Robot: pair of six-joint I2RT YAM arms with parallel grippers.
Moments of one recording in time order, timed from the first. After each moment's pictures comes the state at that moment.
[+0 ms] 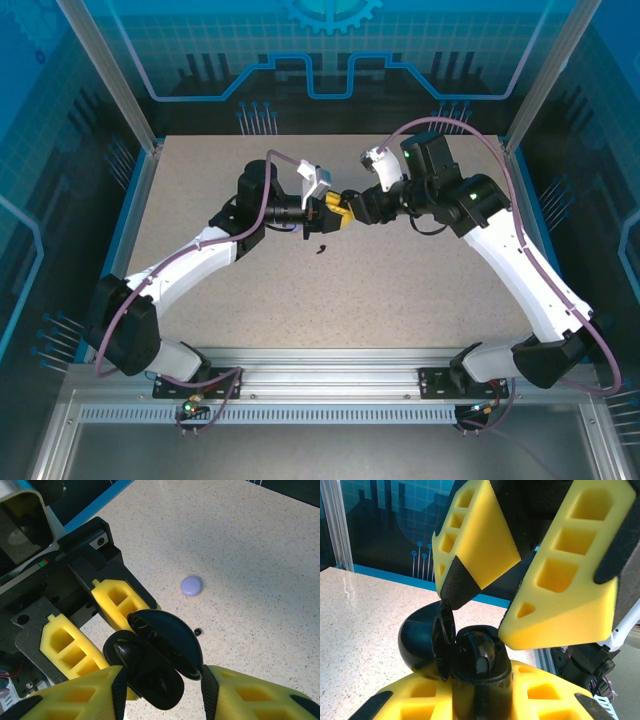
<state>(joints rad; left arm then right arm) -0.51 1.45 1.09 0.19 0.92 -0.06 0.56 1.37 1.63 -0.97 -0.30 0.02</state>
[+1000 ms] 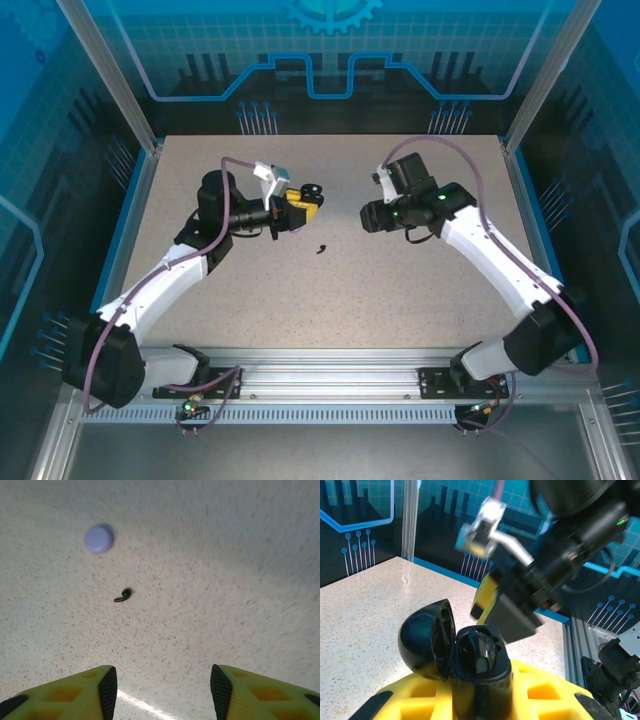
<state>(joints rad) -0.33 1.25 0.90 0.19 0.87 -0.12 0.49 1.47 1.37 -0.88 -0.07 0.27</state>
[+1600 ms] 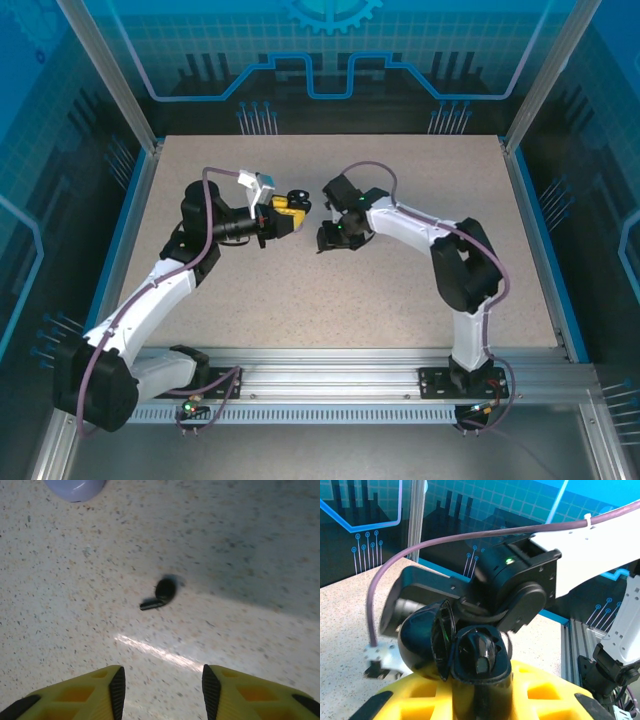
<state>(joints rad) -0.28 1.14 0.83 0.16 0.90 -0.14 0.65 1.98 1.51 -0.75 -0.16 0.51</state>
